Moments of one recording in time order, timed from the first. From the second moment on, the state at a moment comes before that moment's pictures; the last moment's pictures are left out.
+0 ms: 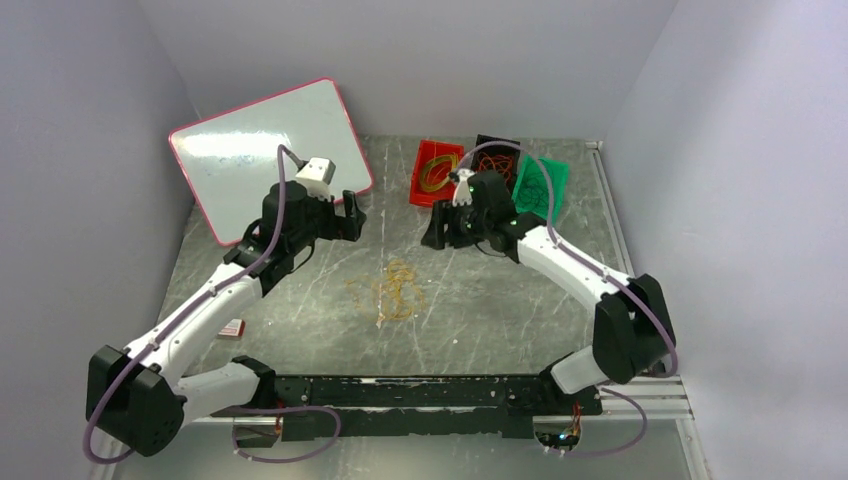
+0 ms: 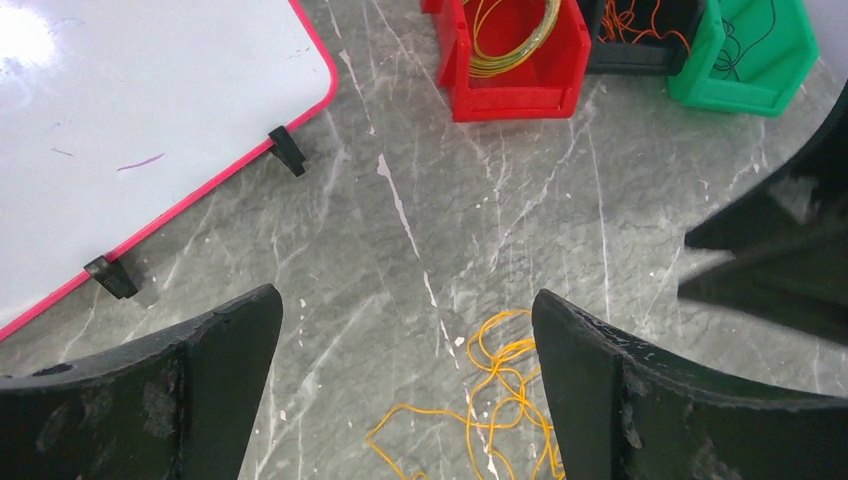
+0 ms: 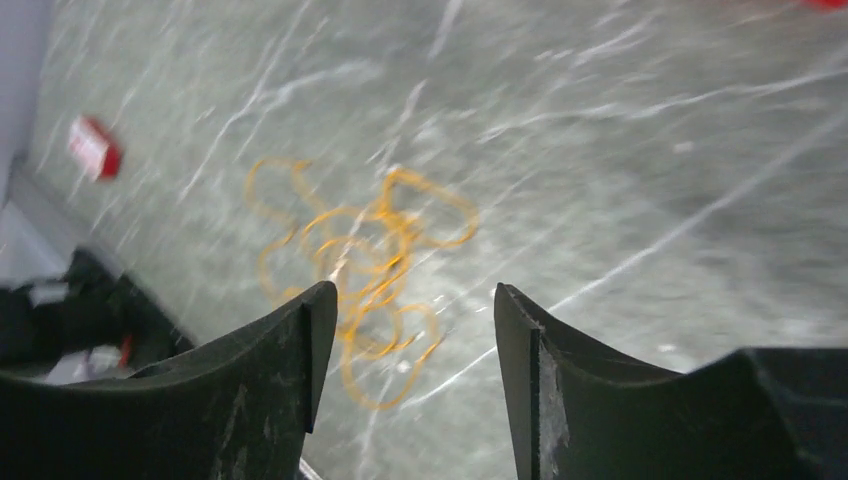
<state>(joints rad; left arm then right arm) -0.46 1.12 0.85 -0.10 -0.03 -0.24 0.50 1.49 1.06 -0.28 -0.28 0.33</state>
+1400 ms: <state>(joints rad) -0.46 1.00 0.76 -0.12 0.09 -0.35 0.90 1.38 0.85 -0.18 0.16 0.49</state>
